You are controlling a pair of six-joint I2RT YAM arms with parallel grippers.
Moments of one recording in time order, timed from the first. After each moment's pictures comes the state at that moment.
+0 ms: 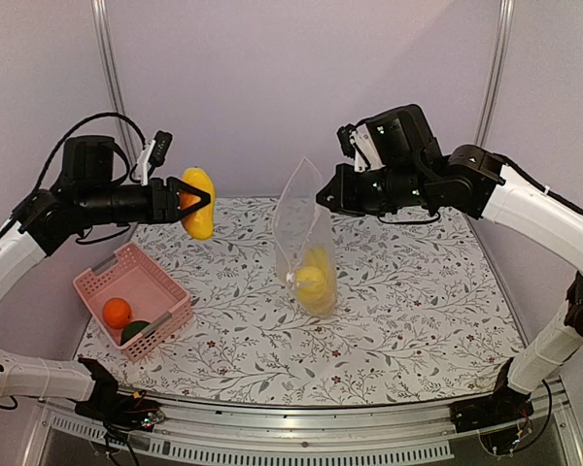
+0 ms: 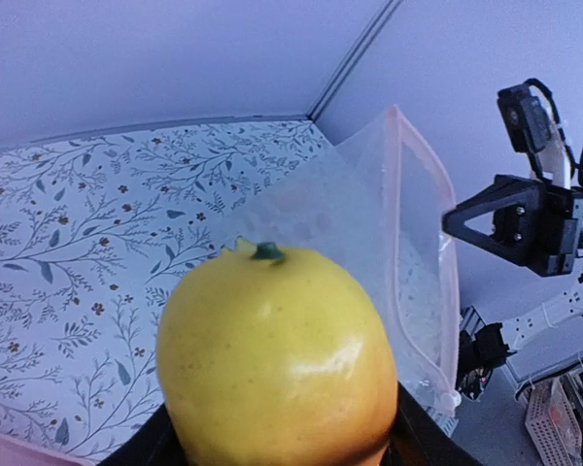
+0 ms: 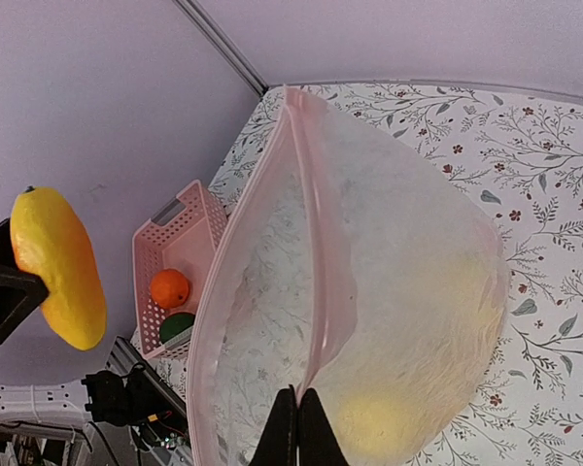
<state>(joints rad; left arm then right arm) -0.49 1.04 1.18 -0.56 0.34 -0.40 0.96 1.56 1.68 -0.65 0.09 0.66</state>
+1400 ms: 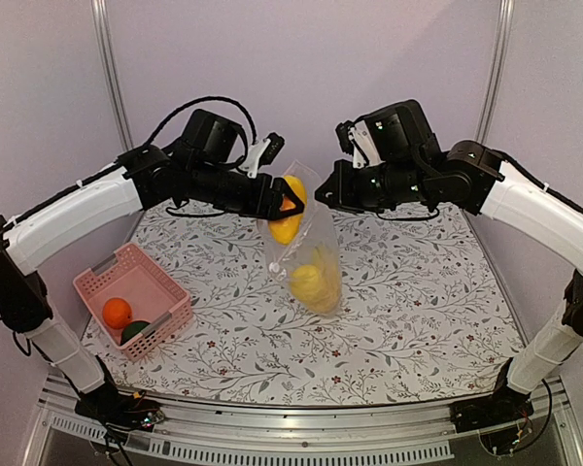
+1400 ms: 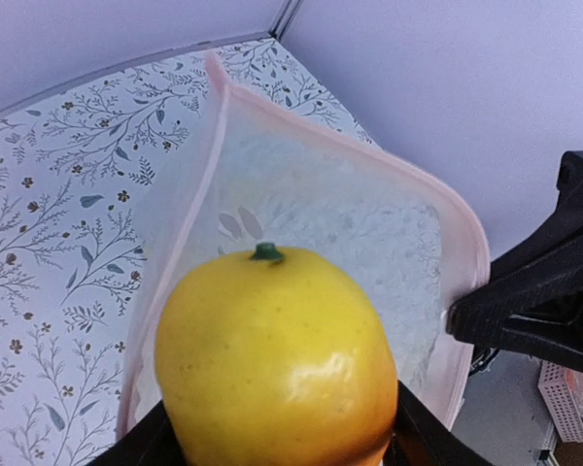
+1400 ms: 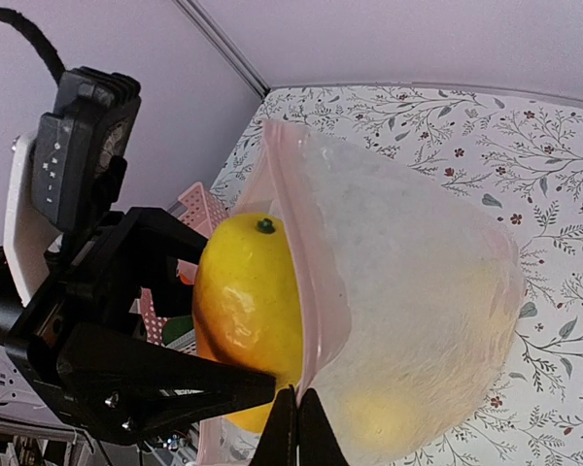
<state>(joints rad) -0.83 1.60 1.64 -0.63 0.21 -0.38 0.96 1.58 1.72 -0.67 0.09 0.66</state>
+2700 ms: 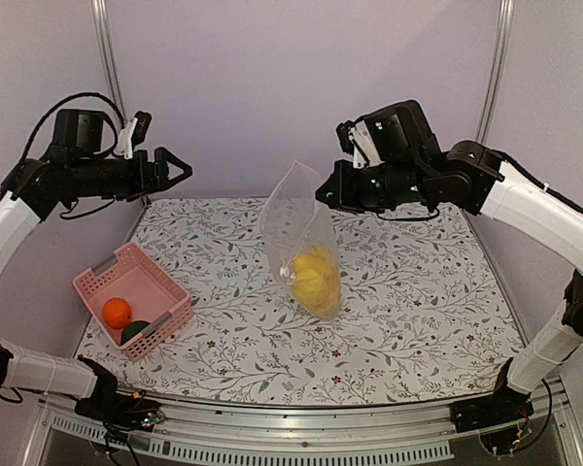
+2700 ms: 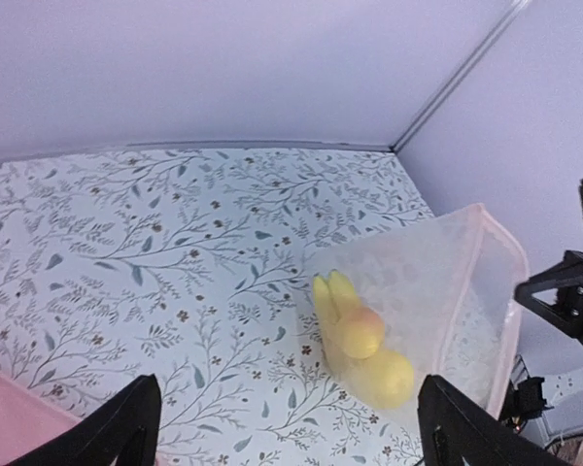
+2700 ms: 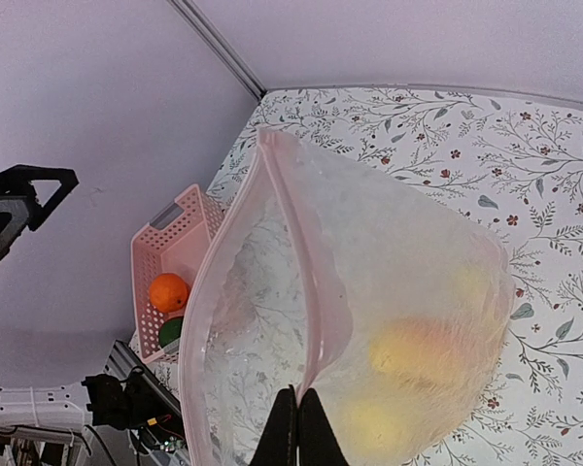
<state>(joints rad) -0.45 1.19 1.48 -0.73 0.27 -0.36 0.96 1.58 1.72 -0.67 0.10 0.66</state>
